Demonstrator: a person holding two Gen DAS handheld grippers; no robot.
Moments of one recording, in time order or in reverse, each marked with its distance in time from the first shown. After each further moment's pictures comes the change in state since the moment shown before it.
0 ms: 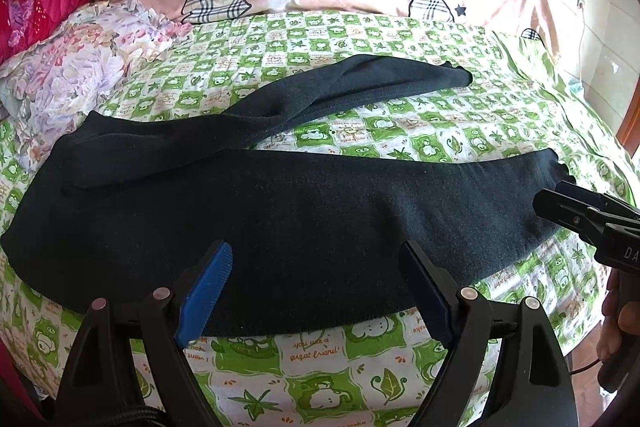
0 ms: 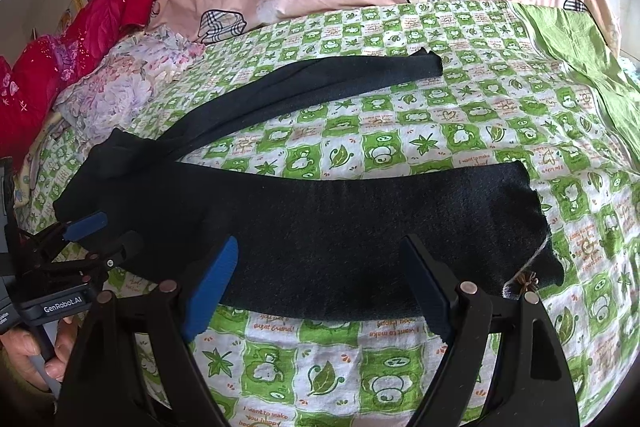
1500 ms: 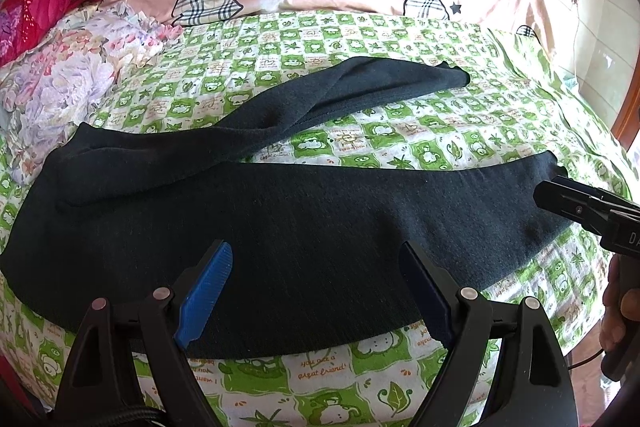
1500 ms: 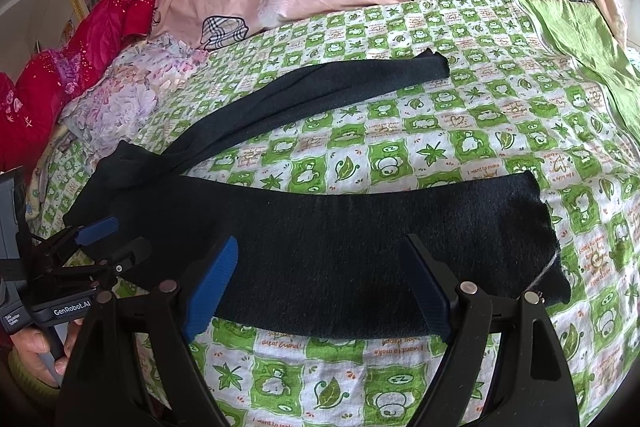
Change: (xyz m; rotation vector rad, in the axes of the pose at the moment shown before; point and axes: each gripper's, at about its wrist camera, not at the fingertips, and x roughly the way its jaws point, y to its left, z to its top) left arm 0.007 0.004 0.014 0.021 0.011 -0.018; right arm 0.006 -0.004 0.014 0.025 0.014 0.043
